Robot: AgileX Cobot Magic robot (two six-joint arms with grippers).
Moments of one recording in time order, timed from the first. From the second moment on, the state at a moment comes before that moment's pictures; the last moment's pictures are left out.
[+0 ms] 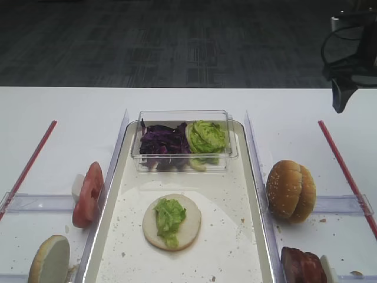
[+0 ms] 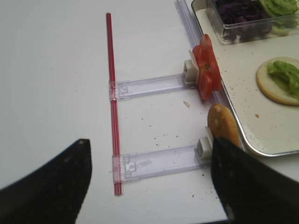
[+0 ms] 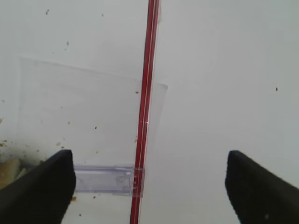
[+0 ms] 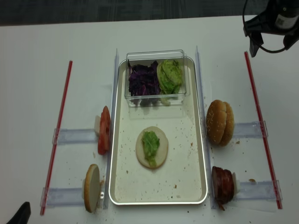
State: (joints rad) left arm 0.01 -0.02 -0.49 -0.06 1.19 0.07; right arm 0.01 1.88 -1.59 -0.02 1.22 -0.07
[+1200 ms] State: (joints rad) left arm 0.01 -0.02 -0.49 -0.06 1.19 0.07; right arm 0.01 1.11 -0.85 0.01 1.11 -0.02
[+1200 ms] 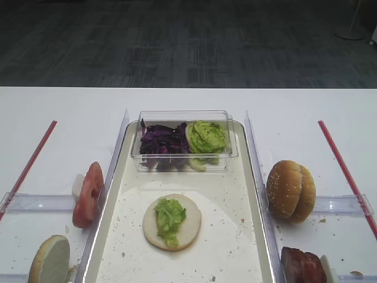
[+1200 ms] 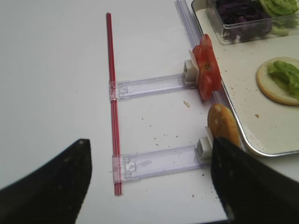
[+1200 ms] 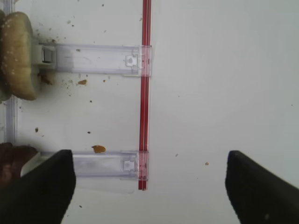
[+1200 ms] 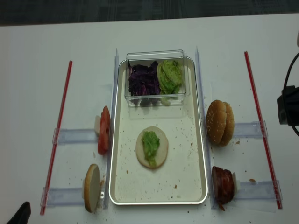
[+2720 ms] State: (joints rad) left arm 0.01 -0.02 -0.49 -0.06 1.19 0.07; right arm 0.01 0.16 -0.48 0.00 1.11 0.01
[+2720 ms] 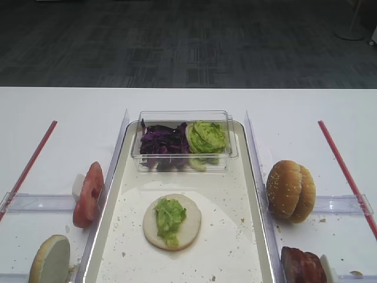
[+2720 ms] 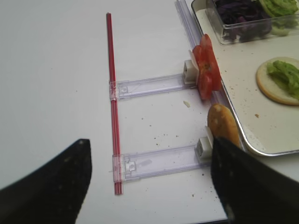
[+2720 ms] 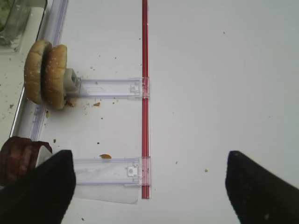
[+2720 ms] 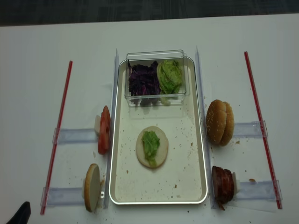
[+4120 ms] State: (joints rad) left arm 0.01 -0.02 -0.49 -0.06 1.19 0.07; right arm 0.01 -0.02 -0.48 0.01 1.13 0.00
